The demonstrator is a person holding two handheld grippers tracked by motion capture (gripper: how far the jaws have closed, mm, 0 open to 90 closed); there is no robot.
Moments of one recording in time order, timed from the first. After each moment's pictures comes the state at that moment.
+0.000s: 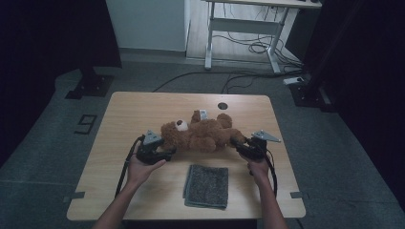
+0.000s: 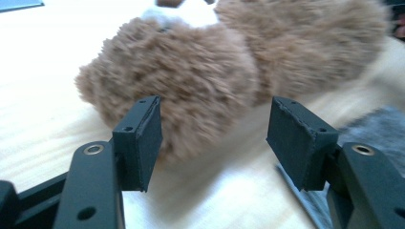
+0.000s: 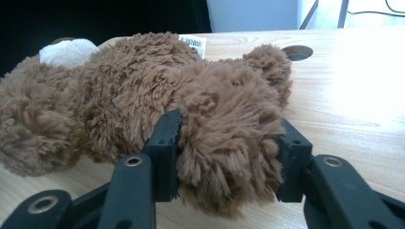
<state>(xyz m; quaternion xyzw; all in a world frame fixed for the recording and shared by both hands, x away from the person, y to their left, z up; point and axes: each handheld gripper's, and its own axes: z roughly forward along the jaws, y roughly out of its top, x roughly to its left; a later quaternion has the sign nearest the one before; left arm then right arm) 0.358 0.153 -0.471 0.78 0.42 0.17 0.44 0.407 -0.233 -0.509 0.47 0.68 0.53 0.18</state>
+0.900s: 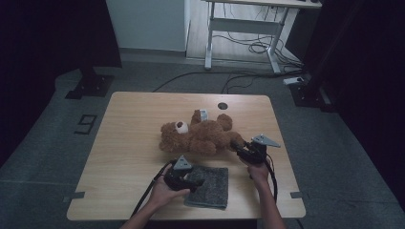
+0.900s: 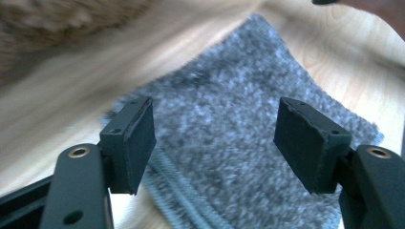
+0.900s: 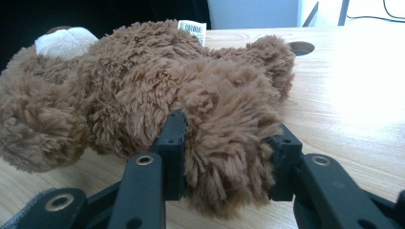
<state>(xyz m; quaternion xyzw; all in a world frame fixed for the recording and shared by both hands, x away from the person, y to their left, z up) 0.317 0.068 -0.523 0.85 0.32 0.05 0.42 0.396 -0.233 -0.518 0.46 0.68 0.54 0.19</state>
